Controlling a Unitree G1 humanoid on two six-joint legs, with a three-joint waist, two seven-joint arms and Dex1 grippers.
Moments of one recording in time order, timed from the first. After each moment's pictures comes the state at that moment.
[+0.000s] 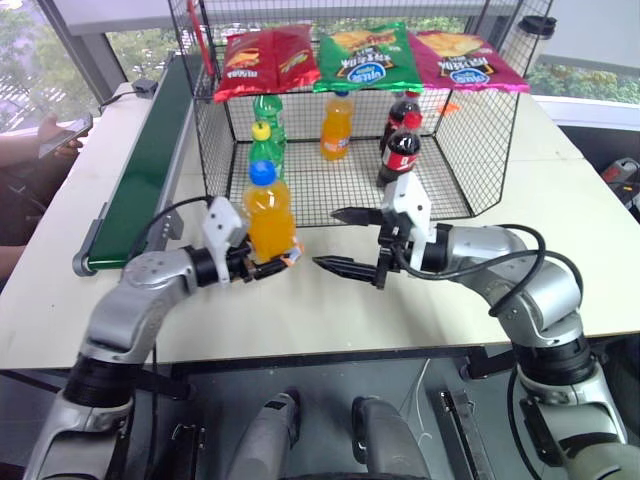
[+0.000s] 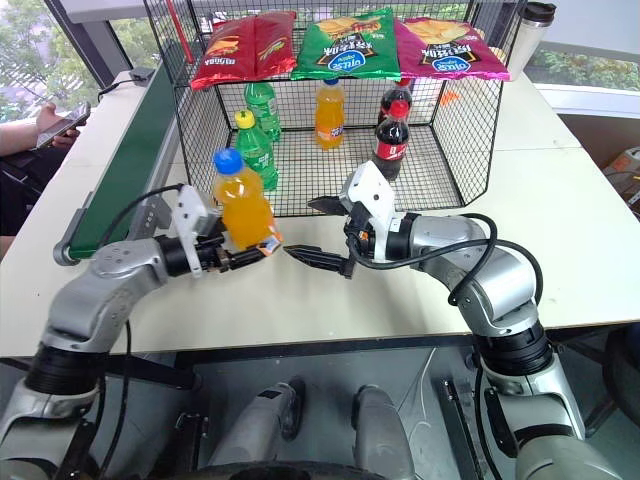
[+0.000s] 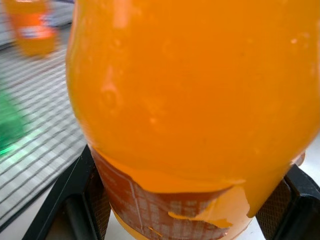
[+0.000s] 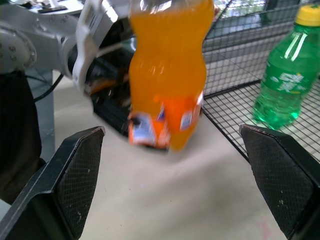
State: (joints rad) left arm -0.40 0.55 -0.12 -0.17 -0.44 0.48 -0.81; right arm -0.54 -0.53 0.12 -0.39 0.55 0.76 0.79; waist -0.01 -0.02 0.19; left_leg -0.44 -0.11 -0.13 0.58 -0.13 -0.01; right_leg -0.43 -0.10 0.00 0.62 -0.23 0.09
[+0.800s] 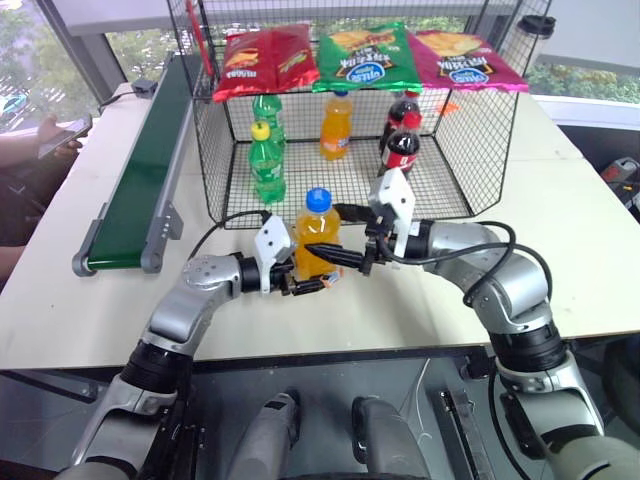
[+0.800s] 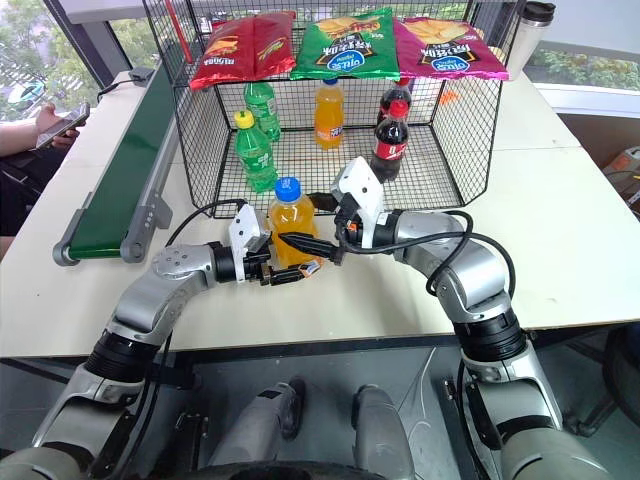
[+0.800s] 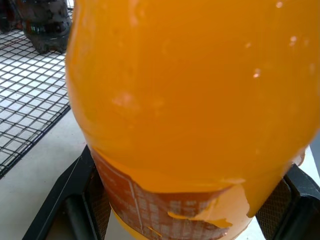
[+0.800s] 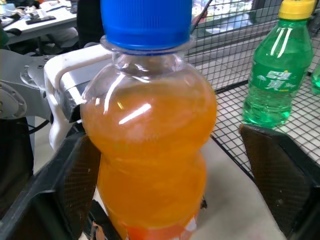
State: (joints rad) left arm -0.44 0.43 -0.20 -0.06 -0.33 0.39 -0.89; right arm -0.60 -0.44 0.16 -0.24 0.49 0.68 0.80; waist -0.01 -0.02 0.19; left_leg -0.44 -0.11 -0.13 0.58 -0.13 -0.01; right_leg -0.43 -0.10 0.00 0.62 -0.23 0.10
